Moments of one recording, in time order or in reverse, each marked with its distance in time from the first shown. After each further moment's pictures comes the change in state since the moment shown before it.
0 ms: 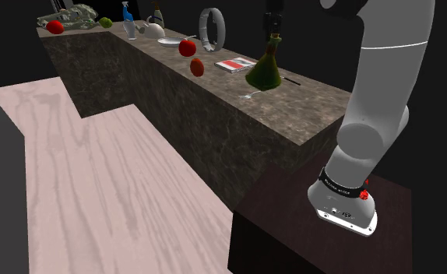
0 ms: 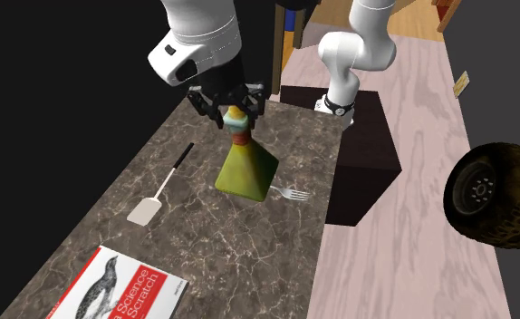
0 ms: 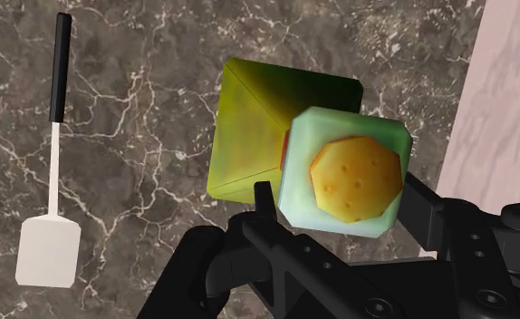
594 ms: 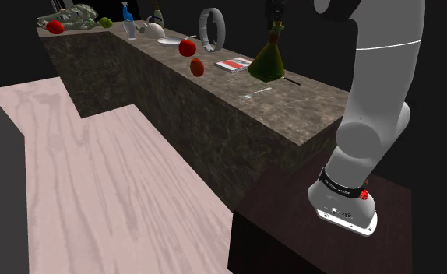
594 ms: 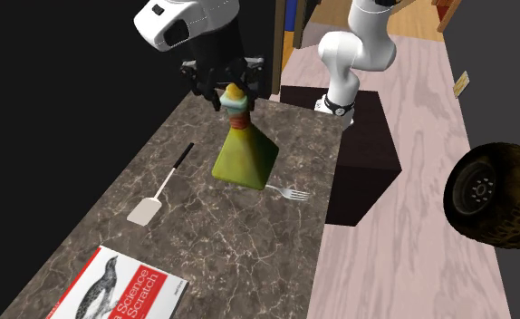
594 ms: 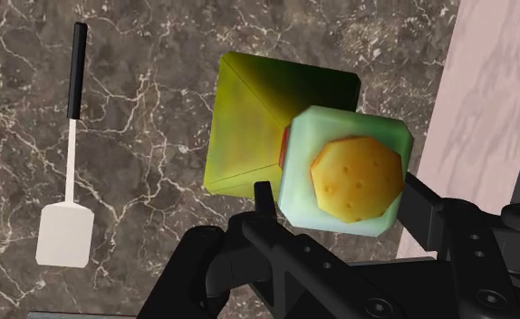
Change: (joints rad) arm -0.036 0.055 -0.004 0.200 0.028 -0.150 -0.007
